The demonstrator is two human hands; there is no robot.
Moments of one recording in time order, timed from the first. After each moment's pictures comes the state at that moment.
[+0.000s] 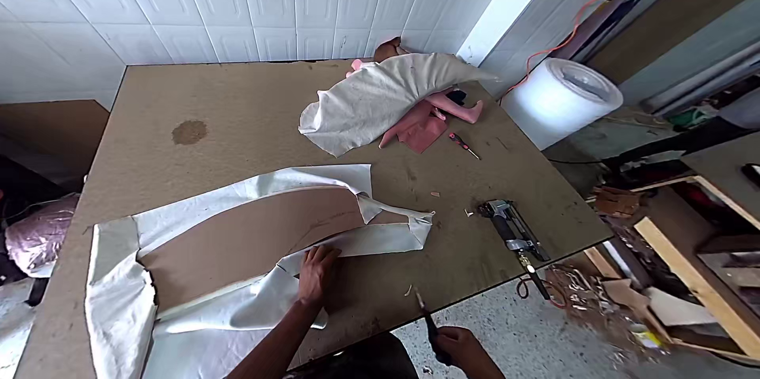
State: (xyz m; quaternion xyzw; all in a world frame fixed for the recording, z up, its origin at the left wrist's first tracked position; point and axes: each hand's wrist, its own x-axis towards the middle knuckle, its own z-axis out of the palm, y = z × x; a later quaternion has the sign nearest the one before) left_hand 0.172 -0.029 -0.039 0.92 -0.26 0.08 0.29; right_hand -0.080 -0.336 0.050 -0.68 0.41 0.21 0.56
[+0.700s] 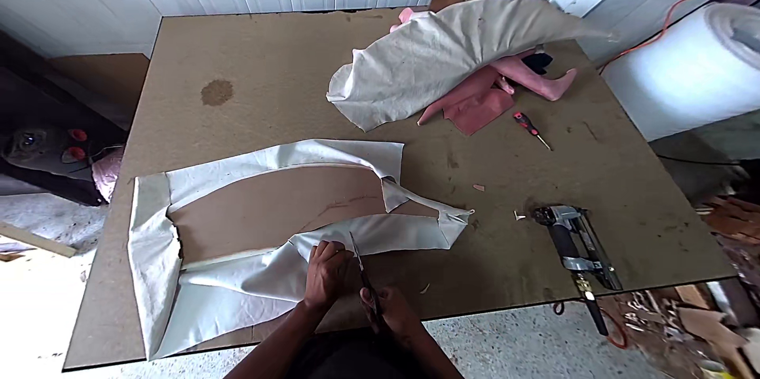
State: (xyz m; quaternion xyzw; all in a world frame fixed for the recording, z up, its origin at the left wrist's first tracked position) left_hand 0.140 -0.025 -0.018 0.91 -0.20 0.07 0.35; right_hand 0.051 -0.223 0.026 -0.55 0.29 0.36 0.70
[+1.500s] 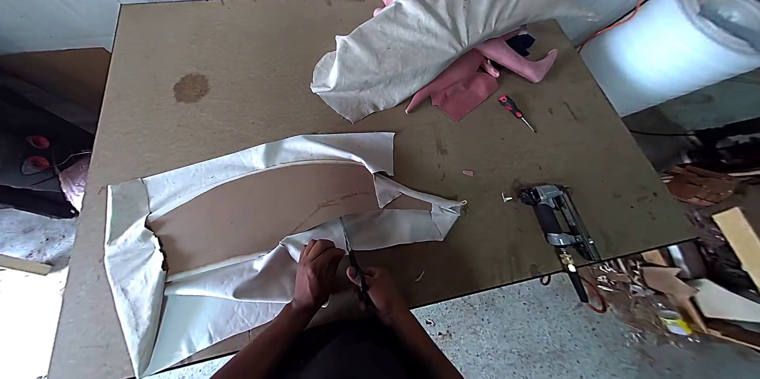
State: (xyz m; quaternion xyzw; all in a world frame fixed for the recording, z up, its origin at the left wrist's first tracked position) left_hand 0.145 -0.007 -0.008 0.88 -0.22 0.04 0.43; right_hand 0.079 -0.194 0.025 -0.53 0.35 0.30 0.72
